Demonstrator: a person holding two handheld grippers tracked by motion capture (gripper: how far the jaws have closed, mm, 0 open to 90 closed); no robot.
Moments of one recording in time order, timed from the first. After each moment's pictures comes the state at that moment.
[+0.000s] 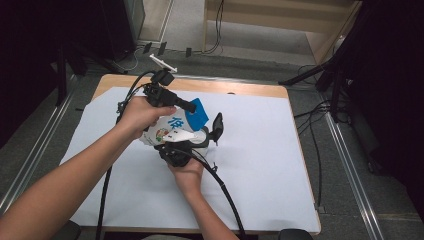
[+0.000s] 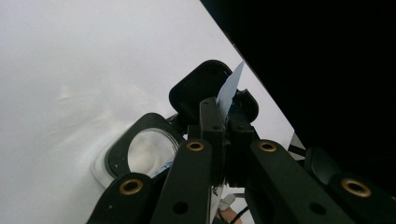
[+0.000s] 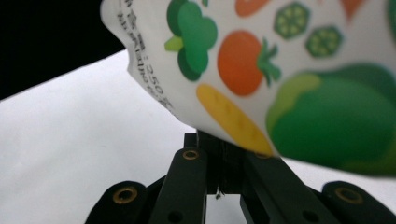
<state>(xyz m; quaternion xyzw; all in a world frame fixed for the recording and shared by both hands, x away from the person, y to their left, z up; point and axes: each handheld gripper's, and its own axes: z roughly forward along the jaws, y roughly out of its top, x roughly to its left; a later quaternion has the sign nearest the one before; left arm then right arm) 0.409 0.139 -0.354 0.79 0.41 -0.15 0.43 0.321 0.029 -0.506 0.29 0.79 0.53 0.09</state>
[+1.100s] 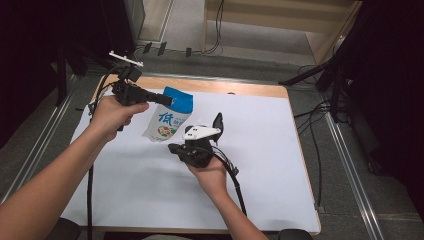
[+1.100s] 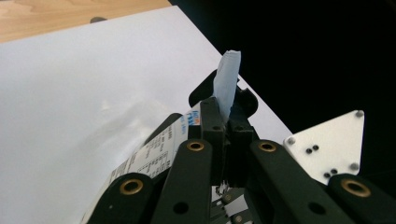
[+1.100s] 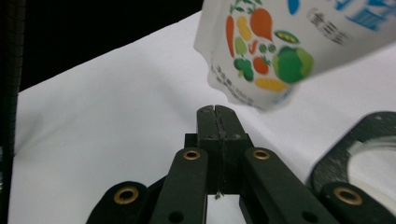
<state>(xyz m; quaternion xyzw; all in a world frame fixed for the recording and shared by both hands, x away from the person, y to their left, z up) 0.392 0.203 -0.343 0.77 0.40 -0.10 0.49 0.309 -0.032 -0.462 0.27 0.82 0.50 0.04</state>
